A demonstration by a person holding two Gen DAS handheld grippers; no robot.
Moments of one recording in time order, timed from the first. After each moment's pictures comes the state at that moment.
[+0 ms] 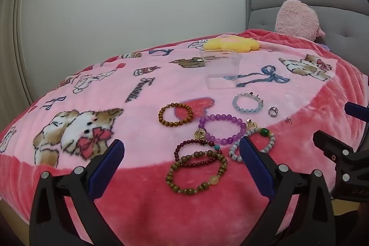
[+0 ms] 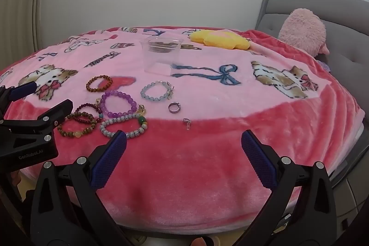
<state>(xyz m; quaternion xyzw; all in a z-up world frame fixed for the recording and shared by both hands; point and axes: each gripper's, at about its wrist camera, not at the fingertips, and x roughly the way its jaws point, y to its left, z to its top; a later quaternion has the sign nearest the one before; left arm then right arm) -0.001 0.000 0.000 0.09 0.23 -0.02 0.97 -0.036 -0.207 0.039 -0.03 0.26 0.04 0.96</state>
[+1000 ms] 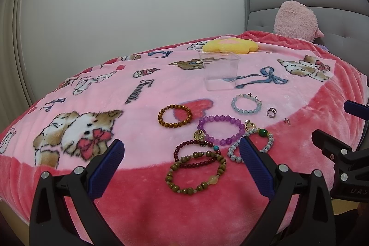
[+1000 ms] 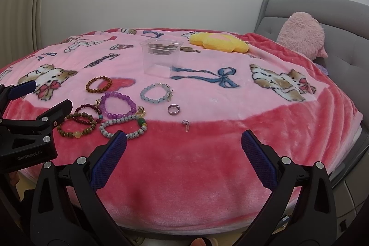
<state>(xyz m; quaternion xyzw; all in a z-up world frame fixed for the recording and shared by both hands) 0.000 -0.001 0.005 0.09 0.23 -0.02 0.97 -0.038 -0.206 0.041 -0.03 0.26 0.03 0.97</state>
